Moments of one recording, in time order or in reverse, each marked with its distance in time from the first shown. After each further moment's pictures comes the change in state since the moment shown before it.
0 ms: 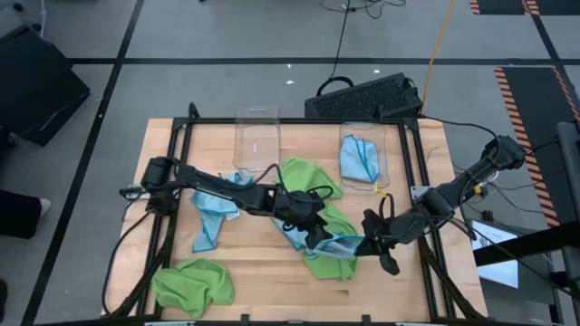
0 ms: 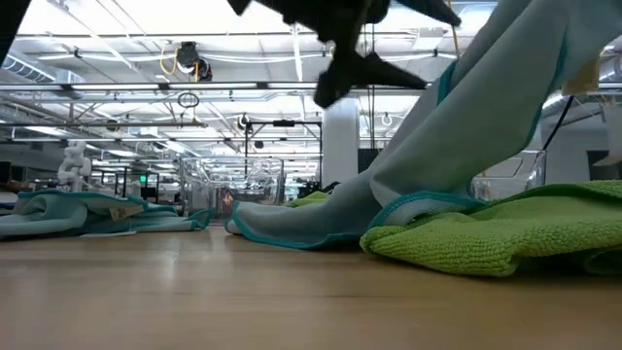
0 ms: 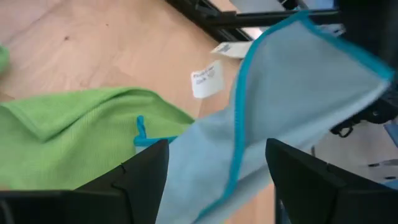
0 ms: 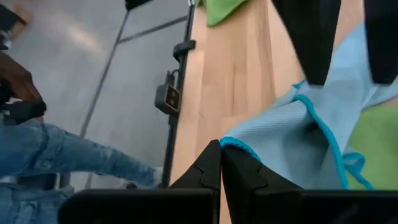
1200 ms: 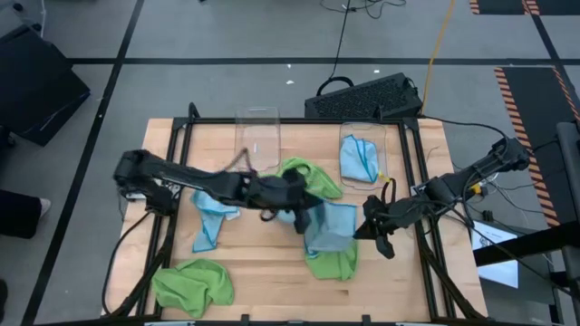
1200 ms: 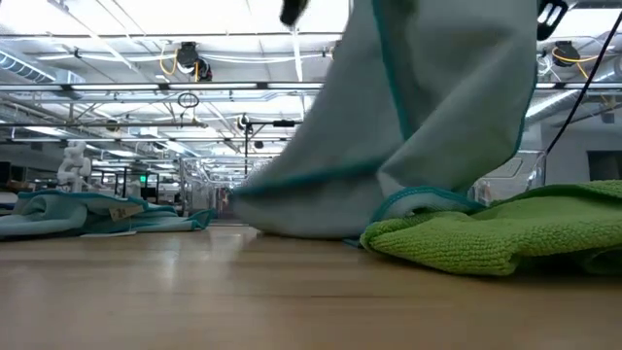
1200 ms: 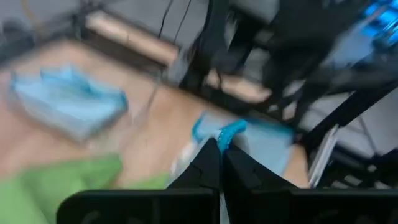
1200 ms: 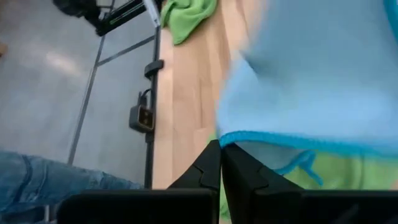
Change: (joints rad) left arm -0.020 -0.265 0.000 -0.103 -0.346 0.226; right arm -0.123 -0.072 0.000 -0.088 0.010 0.039
